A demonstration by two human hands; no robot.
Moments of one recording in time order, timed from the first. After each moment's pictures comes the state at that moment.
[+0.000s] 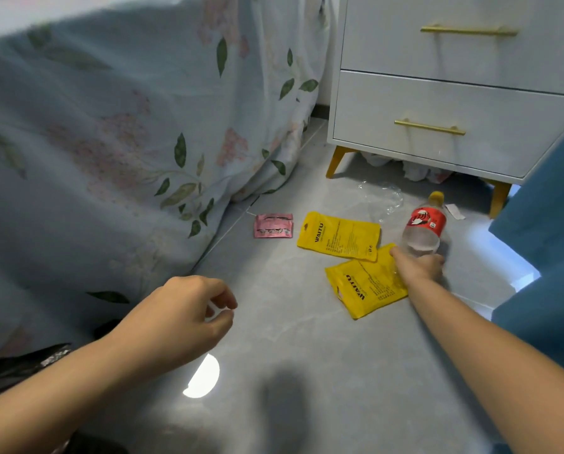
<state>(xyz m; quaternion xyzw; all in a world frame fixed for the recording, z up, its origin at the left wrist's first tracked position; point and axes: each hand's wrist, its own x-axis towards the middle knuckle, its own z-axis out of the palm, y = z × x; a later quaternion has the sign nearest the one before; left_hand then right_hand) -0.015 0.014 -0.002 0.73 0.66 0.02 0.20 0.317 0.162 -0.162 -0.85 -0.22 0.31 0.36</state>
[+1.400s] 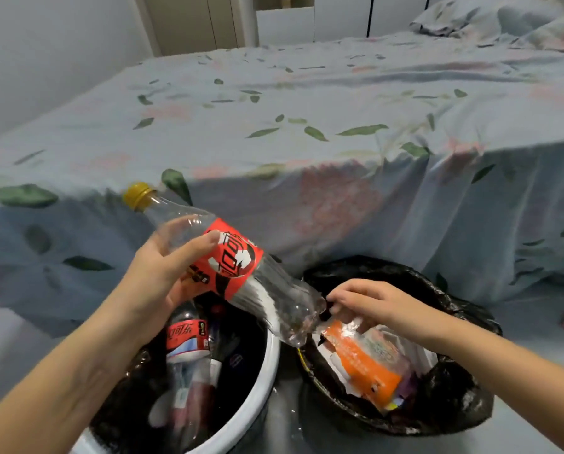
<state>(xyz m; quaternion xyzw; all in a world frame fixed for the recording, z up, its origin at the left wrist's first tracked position) -0.255 -0.403 0.151 0.16 0.66 0.70 0.21 -0.102 -0.155 0.088 -0.12 -0.79 0.59 -0.07</state>
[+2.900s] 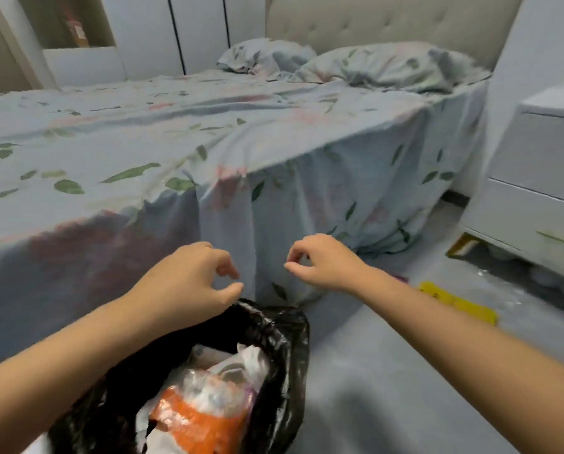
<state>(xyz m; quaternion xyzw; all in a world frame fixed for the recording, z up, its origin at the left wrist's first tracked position) -0.170 -0.157 0.155 0.61 0.78 0.11 0.03 -0.021 0.028 0.084 -0.26 -0.94 0.15 0.14</state>
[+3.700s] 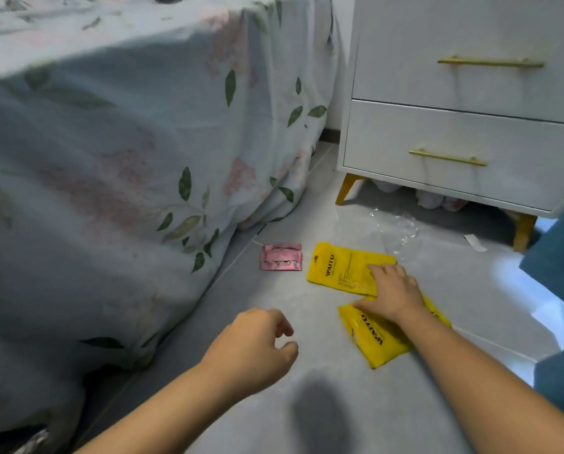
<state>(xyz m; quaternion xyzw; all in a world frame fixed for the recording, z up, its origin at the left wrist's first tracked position) 0.038 0.069 -0.038 0.70 0.66 0.03 0.27 0.285 0.204 -0.172 -0.70 -0.70 0.10 -0.03</state>
